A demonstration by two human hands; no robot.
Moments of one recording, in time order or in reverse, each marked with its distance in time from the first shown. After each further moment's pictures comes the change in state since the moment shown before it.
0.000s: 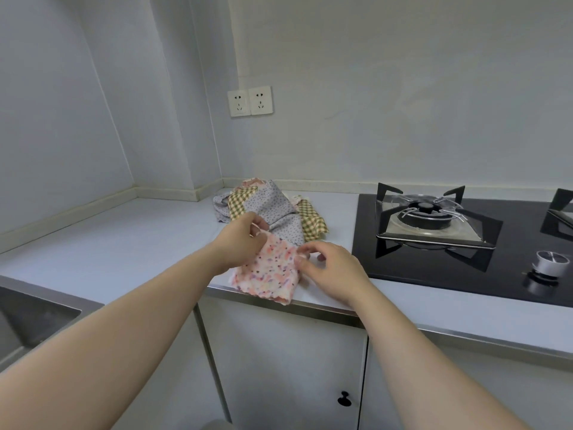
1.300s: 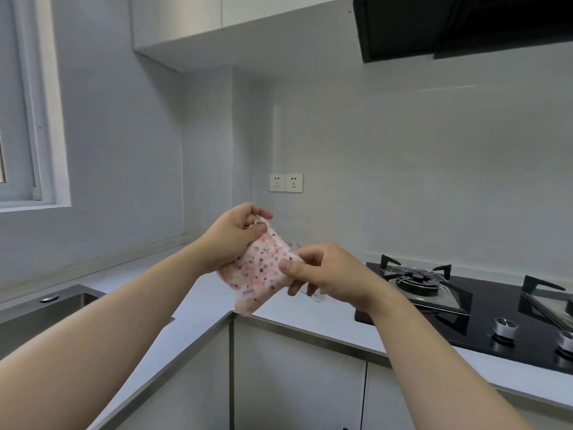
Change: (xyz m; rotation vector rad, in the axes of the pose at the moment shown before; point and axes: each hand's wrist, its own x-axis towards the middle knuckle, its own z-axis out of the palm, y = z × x) left_hand -0.161 0.102 -0.157 -0.189 0.205 0.275; right_hand -0.126 -0.206 -0.116 0.399 -0.289 -0.343
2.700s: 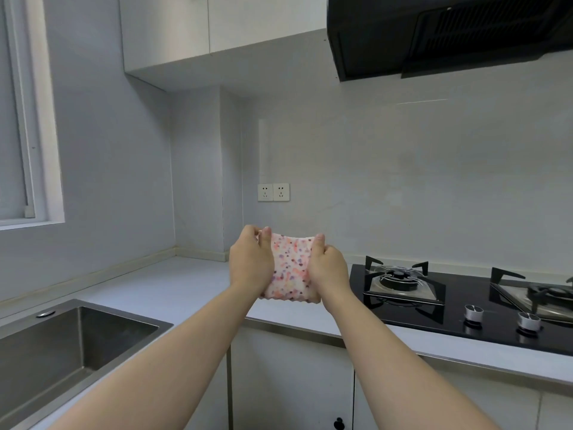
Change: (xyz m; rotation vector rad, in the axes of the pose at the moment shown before) left_hand -0.023 0.016 0.074 0.065 0.502 -0.093; right_hand 0.019 0.026 0.022 -0.045 0.783 0.305
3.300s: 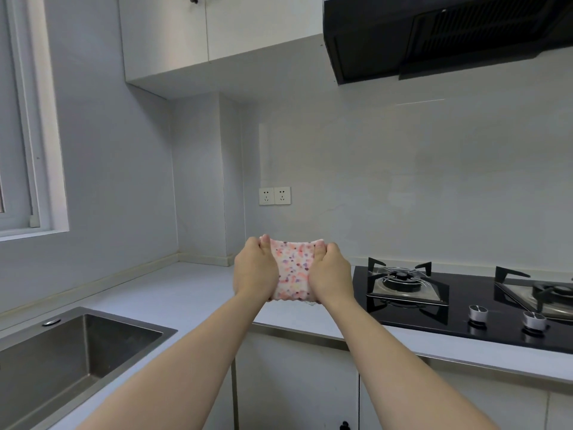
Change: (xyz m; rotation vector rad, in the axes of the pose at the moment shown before) left_hand -0.006 0.003 0.004 0.067 -0.033 -0.122; right_hand -0.001 0.003 0.000 -0.080 0.057 -0.061
